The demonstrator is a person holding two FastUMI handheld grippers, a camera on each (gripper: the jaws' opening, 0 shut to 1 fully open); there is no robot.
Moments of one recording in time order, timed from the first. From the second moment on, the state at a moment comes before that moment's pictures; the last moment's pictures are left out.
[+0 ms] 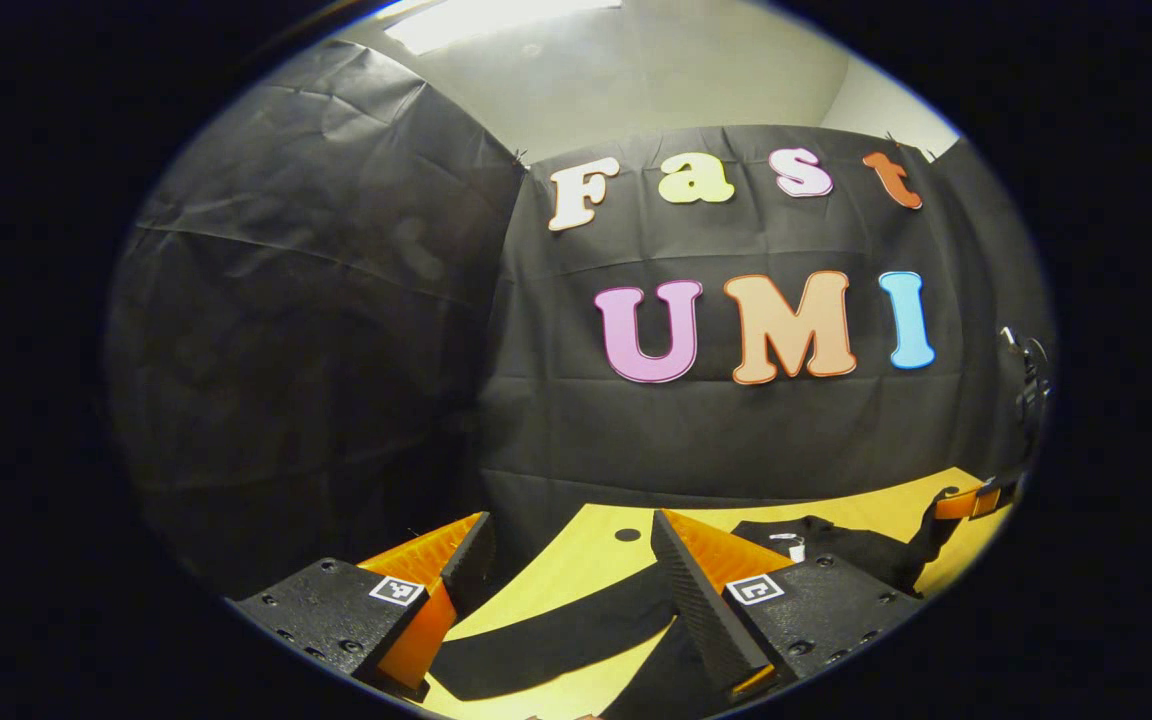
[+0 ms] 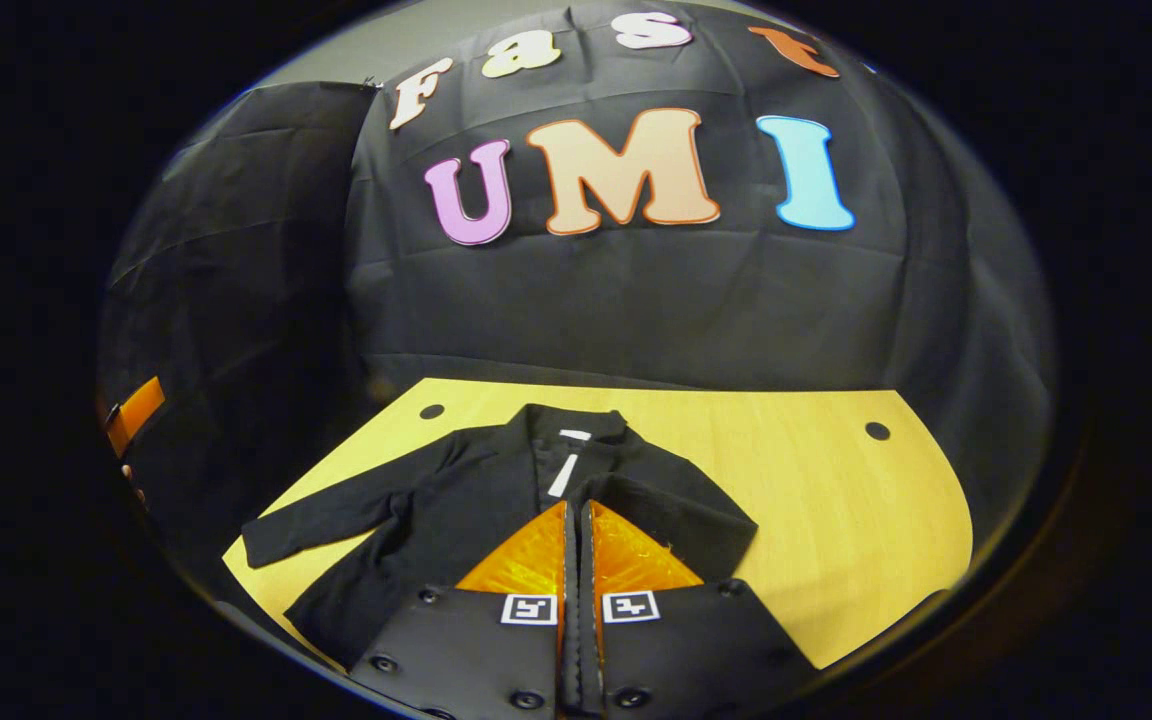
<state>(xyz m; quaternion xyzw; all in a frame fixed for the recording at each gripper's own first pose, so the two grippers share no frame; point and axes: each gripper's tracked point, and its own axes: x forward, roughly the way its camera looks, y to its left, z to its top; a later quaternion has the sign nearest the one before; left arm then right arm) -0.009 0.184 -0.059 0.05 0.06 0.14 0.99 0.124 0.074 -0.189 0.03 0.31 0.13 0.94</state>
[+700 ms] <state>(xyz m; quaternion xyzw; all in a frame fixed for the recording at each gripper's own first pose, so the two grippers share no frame) -0.011 0.287 -0.098 0.05 0.09 0.17 0.98 0.172 0.227 -0.227 0.01 0.35 0.20 0.92</state>
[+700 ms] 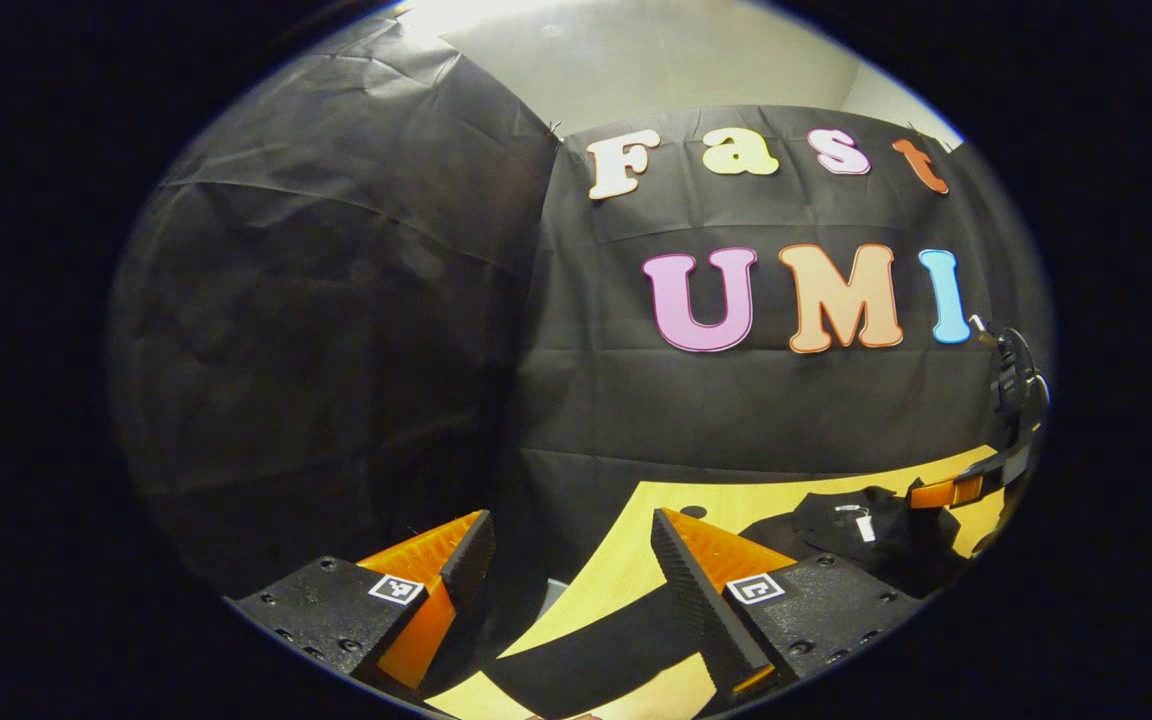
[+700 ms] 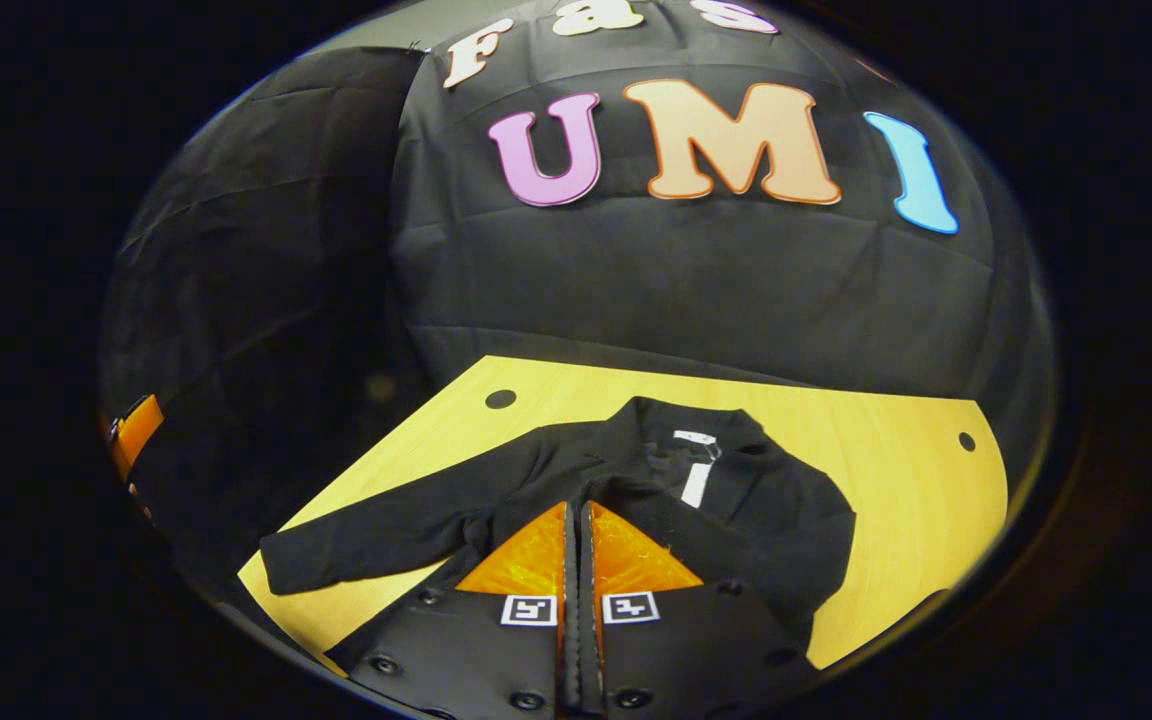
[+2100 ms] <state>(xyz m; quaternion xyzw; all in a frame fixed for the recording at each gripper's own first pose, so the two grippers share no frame) -0.037 0.306 -0.307 -0.04 0.36 0.17 0.92 0.175 0.193 -0.205 -0.01 0.31 0.14 0.94</state>
